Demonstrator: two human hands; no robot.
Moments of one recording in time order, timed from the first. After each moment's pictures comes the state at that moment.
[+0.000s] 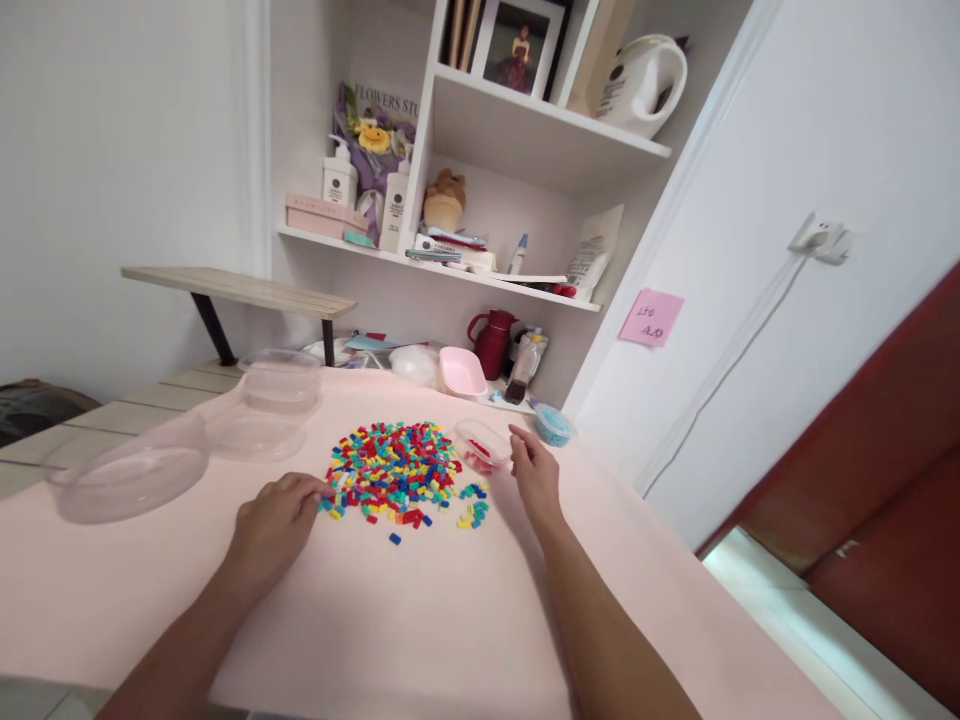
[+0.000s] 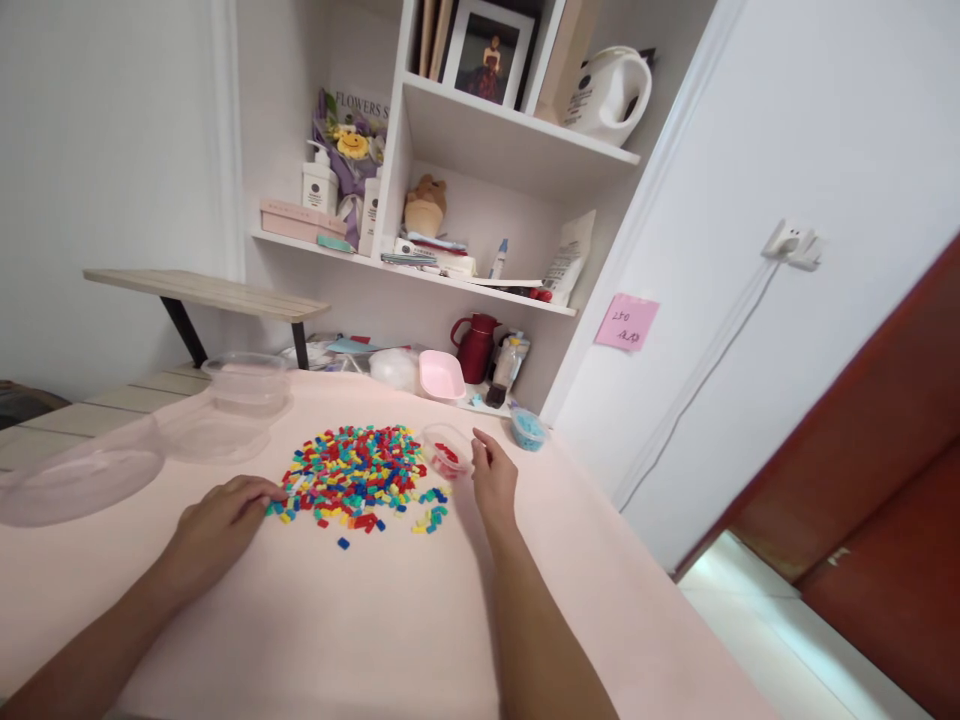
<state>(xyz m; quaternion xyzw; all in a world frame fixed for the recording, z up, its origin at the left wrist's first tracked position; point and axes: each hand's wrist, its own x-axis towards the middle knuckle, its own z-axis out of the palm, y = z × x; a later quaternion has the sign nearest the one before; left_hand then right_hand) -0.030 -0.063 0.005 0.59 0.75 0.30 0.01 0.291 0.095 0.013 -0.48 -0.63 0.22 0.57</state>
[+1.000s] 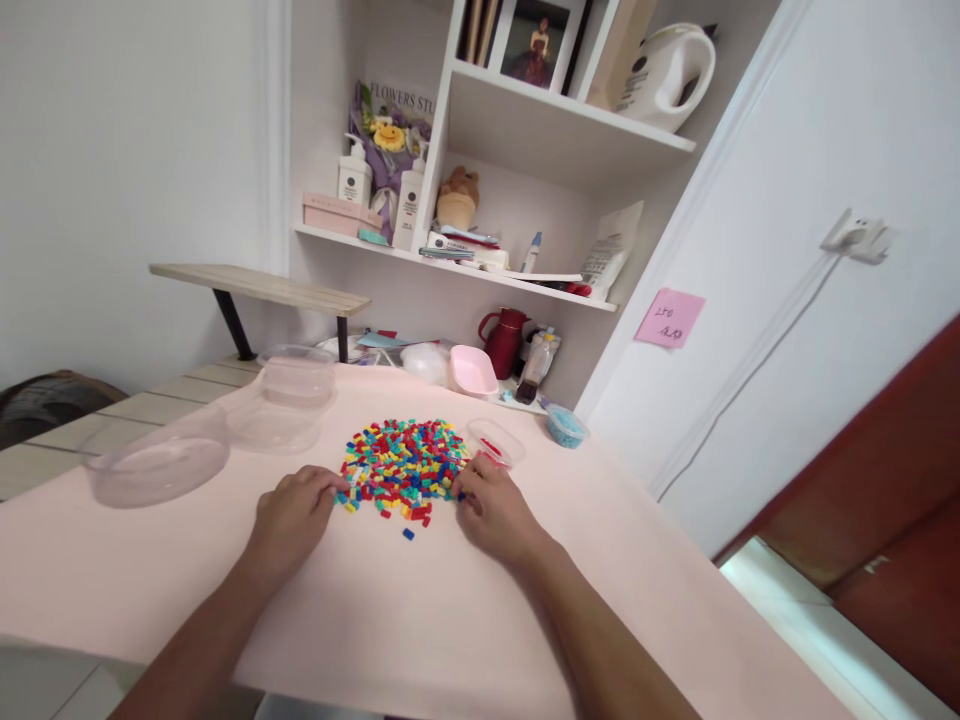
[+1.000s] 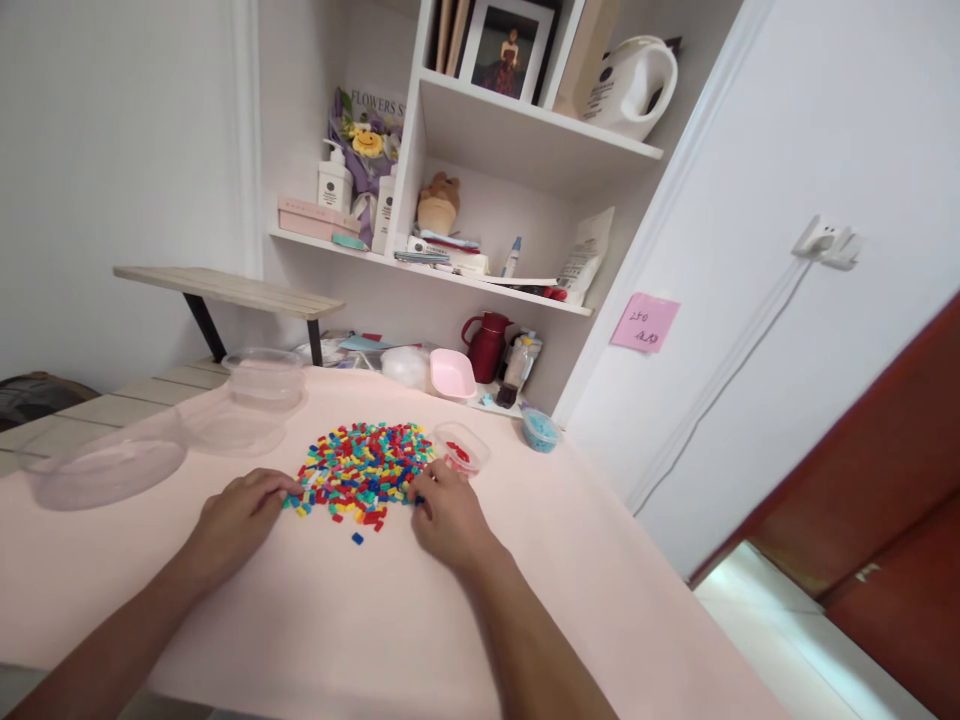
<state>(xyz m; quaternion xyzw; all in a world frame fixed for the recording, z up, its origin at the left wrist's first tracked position) -0.032 -0.062 -0.001 0.59 0.75 0.30 0.02 0.247 0.040 0.009 -0.30 -0.90 0.05 0.30</state>
